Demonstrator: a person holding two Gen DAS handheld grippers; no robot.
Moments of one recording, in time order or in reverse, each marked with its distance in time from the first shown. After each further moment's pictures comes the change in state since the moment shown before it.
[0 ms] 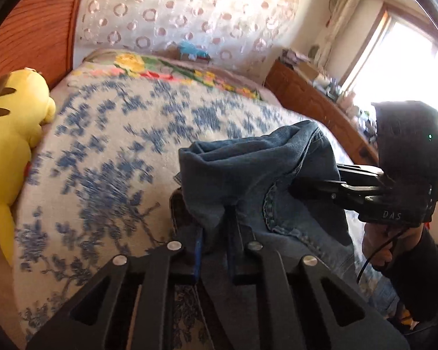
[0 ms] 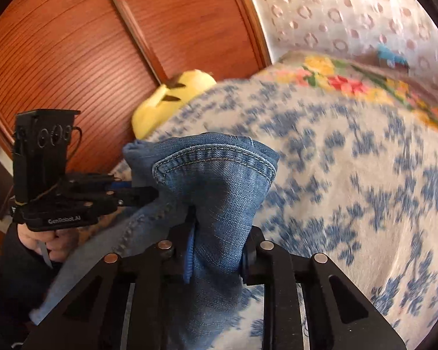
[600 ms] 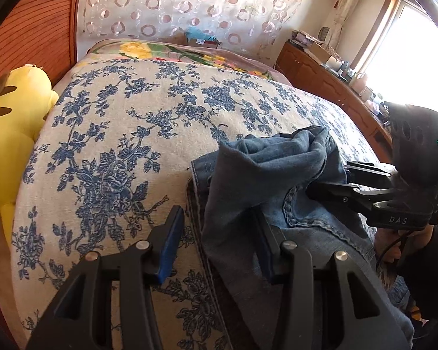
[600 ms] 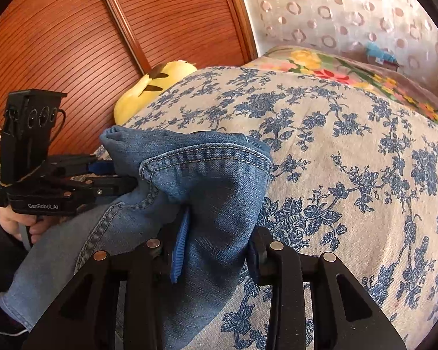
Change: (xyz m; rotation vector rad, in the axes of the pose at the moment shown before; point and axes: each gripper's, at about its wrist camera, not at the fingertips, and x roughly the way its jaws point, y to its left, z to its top) left arm 0.036 0.002 -0.002 0.035 0.107 0.071; right arm 0.012 -0.026 -0.025 0.025 0.044 -0.074
